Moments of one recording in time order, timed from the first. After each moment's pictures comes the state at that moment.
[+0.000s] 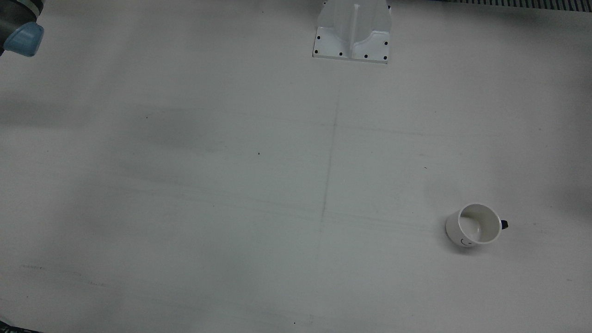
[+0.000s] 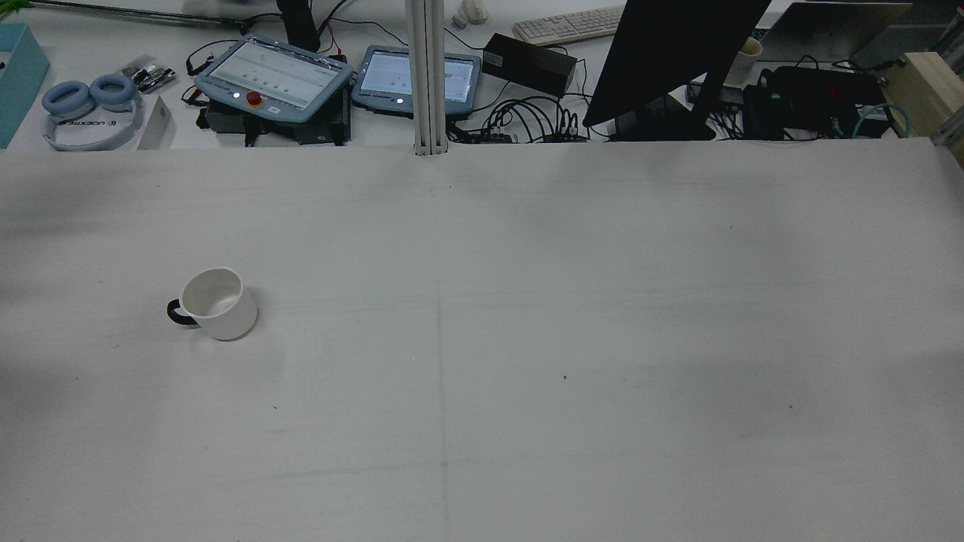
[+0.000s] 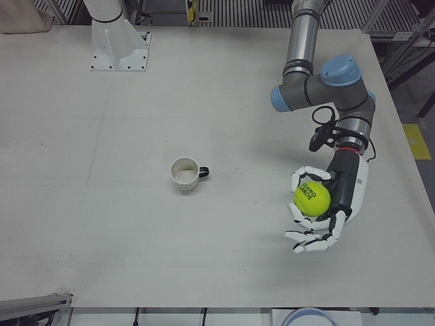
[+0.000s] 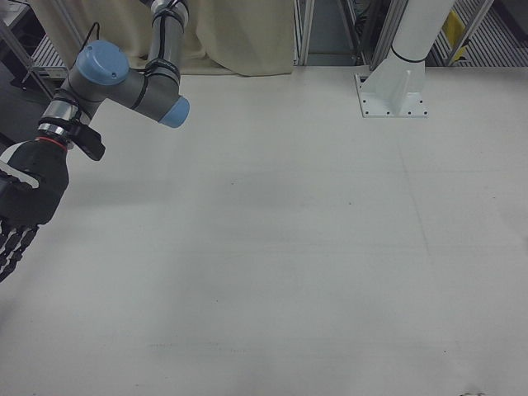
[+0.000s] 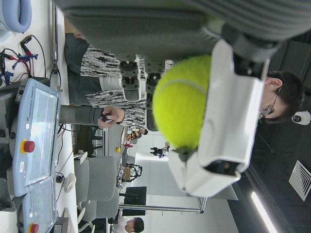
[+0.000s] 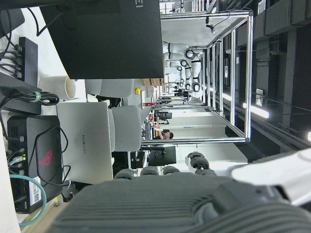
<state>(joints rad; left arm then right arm) -1.33 -1.81 -1.37 -0.30 1.57 -0.04 1.49 -1.45 1.47 -3.32 -1.41 0.09</state>
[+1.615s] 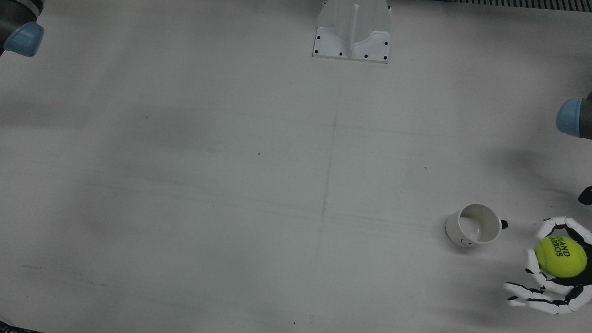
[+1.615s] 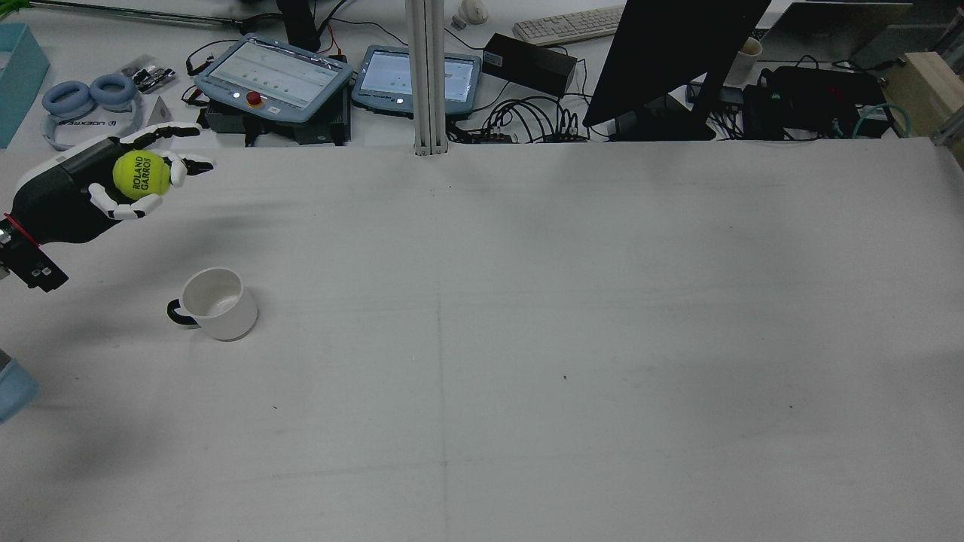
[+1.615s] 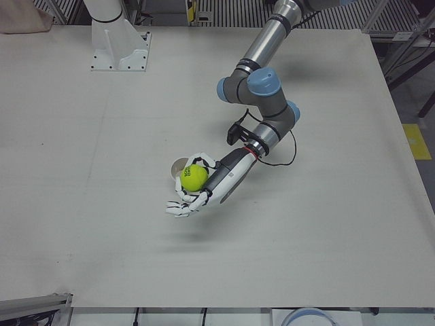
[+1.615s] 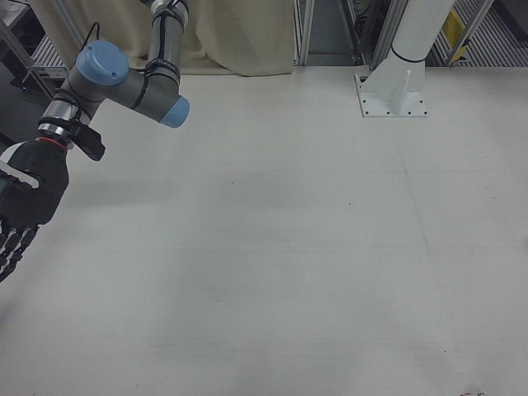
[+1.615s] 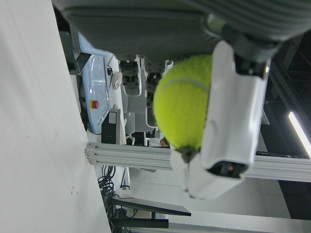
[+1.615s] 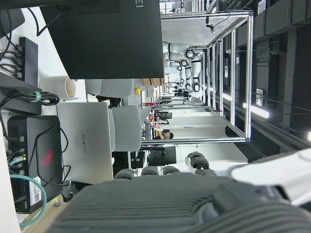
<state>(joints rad) -1.00 -1.82 -1.52 -0.24 1.58 0.09 1.49 -1.45 1.47 -3.32 -1.41 0.09</state>
